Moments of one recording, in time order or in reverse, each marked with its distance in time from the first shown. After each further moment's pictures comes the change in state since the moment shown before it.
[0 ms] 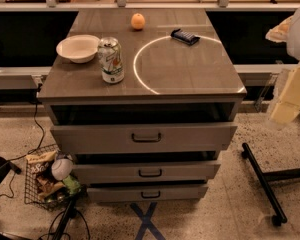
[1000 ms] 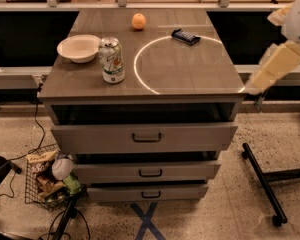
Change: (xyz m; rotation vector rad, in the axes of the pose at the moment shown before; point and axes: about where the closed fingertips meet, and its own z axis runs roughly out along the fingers) arm -0.004 -0.080 0.028 0.112 -0.211 0.143
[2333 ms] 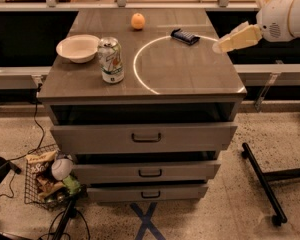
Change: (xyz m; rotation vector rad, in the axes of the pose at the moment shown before) arm -0.043 -0.126 0.072 0.231 -0.502 0.196
